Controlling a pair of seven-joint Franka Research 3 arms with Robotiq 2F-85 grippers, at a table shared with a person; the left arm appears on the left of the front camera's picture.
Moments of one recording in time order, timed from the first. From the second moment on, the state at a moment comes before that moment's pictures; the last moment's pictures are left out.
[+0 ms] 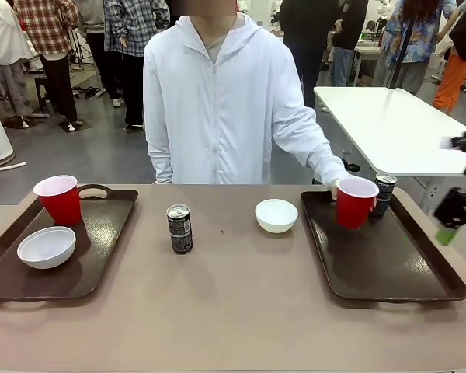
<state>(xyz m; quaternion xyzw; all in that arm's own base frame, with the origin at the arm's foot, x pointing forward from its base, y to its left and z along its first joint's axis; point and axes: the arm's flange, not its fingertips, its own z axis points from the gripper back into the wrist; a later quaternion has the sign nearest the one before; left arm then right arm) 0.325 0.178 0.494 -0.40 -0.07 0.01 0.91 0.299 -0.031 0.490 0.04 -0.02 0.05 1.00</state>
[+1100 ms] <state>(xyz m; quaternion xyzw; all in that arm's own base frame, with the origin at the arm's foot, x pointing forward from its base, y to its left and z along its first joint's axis) 0.325 0.178 0.494 -0.40 -0.07 0.01 0.91 0.375 0.089 0.455 0.06 -0.03 0.02 1.00</state>
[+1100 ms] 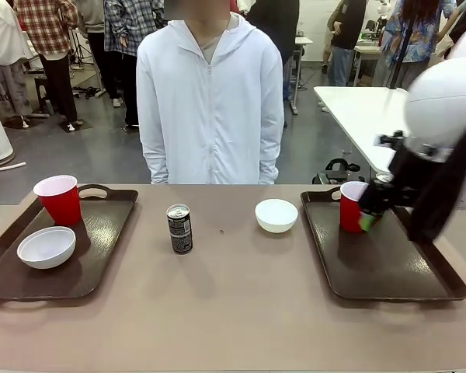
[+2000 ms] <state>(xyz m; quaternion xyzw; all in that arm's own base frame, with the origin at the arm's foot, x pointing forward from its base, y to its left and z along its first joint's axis) 0.325 0.178 0.494 -0.40 -0.07 0.01 0.91 0.425 0.148 0.436 0.03 -0.05 0.01 1.00</state>
